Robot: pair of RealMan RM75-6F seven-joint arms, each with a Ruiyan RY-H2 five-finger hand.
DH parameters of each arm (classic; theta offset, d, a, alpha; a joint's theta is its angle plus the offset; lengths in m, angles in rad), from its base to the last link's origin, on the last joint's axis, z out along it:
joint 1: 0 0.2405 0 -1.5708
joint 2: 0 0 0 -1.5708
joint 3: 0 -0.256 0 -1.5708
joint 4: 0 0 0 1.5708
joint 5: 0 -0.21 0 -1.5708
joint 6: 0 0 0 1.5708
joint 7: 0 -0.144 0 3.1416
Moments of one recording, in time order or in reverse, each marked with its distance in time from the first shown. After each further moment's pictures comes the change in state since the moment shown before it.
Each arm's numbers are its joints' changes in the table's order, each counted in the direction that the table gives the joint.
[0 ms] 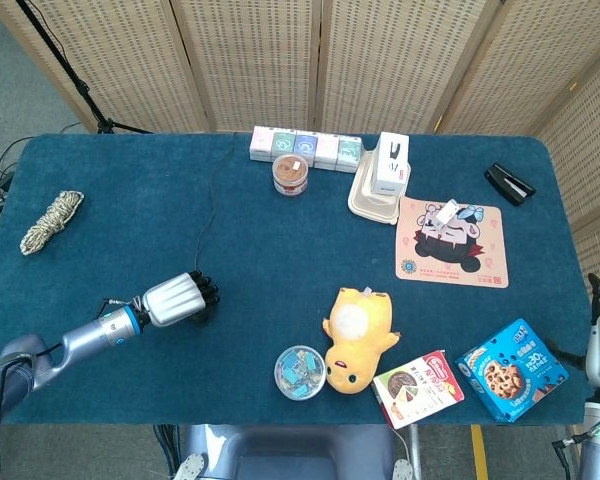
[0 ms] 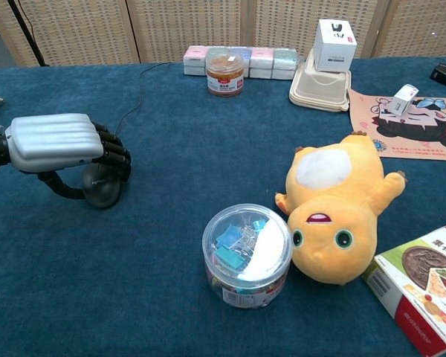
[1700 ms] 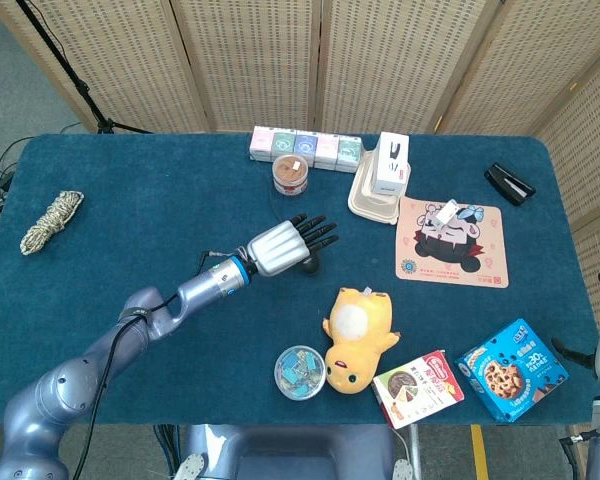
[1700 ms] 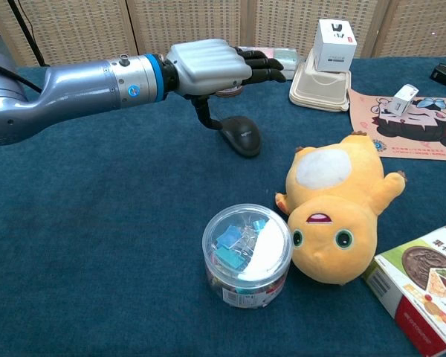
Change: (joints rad) left arm -0.415 -0.238 0.221 -0.105 0.222 0.278 -0.050; right arm 0.007 0.029 -0.008 0.010 -0.053 0.026 -0.036
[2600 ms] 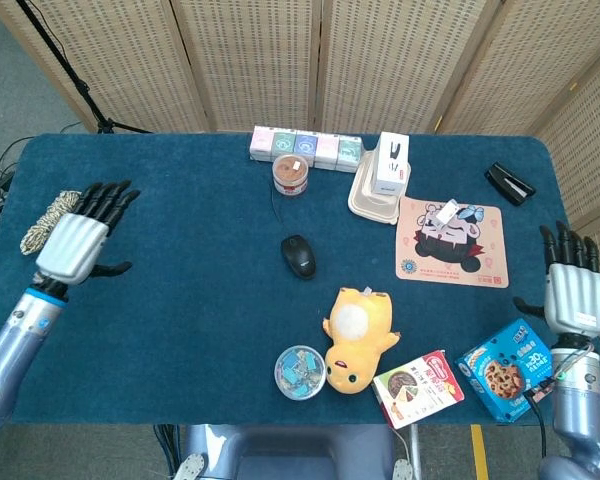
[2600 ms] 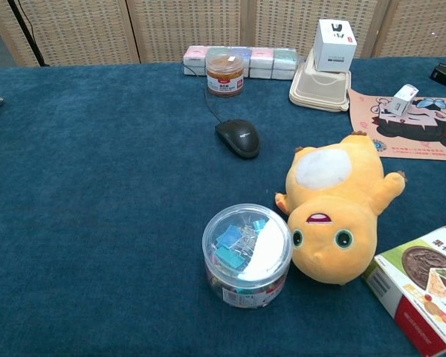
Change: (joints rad) left arm 0.592 0.772 0.028 0.994 0.408 -0.341 -0.175; right arm 0.226 -0.029 -0.074 0.014 -0.042 0.139 0.248
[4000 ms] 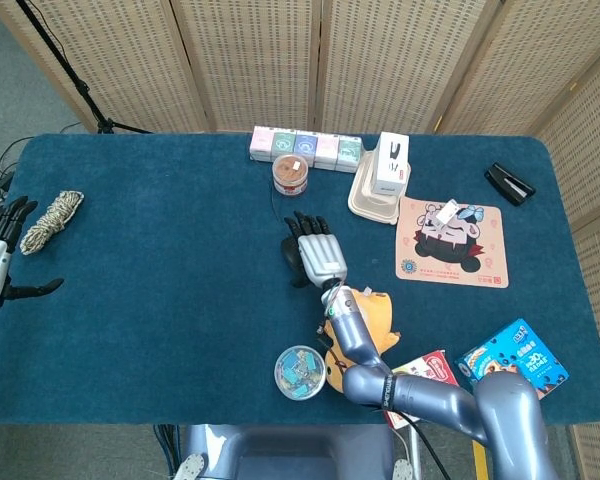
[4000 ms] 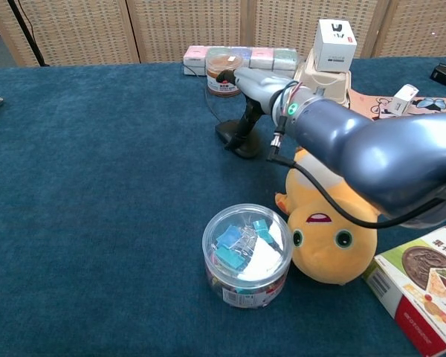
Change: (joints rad) left arm 0.238 0.102 0.100 0.044 0.043 0.020 0.232; right arm 0.724 -0.793 -0.115 -0.675 -0.274 0.411 0.022
